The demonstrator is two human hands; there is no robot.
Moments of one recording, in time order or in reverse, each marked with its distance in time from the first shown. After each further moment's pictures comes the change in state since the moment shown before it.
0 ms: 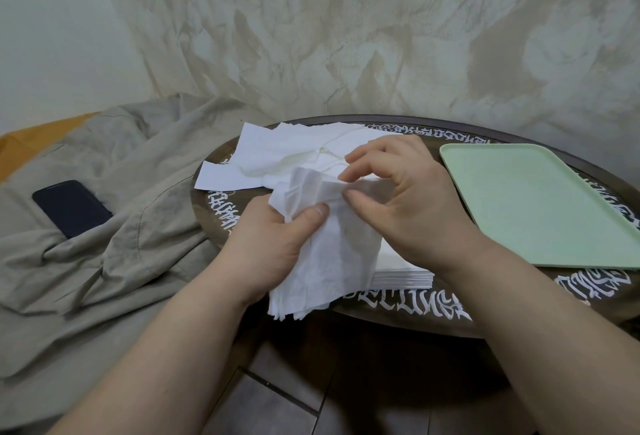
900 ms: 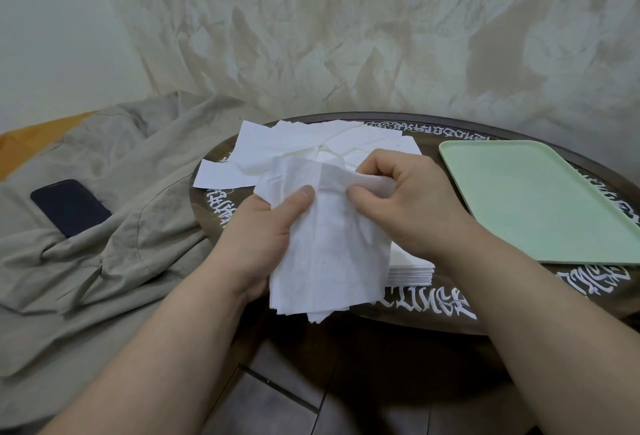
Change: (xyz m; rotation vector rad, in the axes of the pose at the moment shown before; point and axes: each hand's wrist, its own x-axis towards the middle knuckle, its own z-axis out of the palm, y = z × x) left_hand 0.002 0.004 0.003 -0.350 0.012 -0.186; right_hand 0.001 -0.002 -0.005 0.181 -0.156 0.358
